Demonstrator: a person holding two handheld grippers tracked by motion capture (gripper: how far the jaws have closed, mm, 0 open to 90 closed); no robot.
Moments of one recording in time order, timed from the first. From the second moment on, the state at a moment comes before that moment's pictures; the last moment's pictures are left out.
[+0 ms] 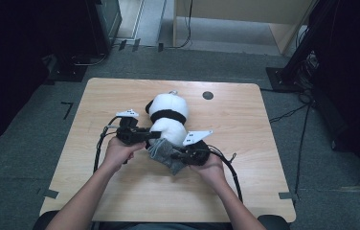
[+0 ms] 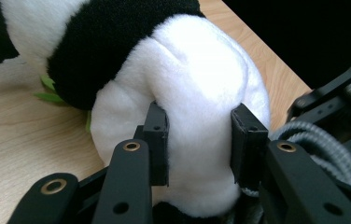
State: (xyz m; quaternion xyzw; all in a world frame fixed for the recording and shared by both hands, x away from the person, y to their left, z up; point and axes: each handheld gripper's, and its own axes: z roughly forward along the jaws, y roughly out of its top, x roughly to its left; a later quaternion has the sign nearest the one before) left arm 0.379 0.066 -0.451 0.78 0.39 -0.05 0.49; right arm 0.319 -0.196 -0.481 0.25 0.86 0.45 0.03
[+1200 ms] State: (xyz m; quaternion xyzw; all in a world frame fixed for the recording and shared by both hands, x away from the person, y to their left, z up) left arm 0.381 0.081 -0.447 0.78 0.38 -0.04 0.49; right arm 0.348 -0.260 -0.478 0.36 0.85 0.39 0.09
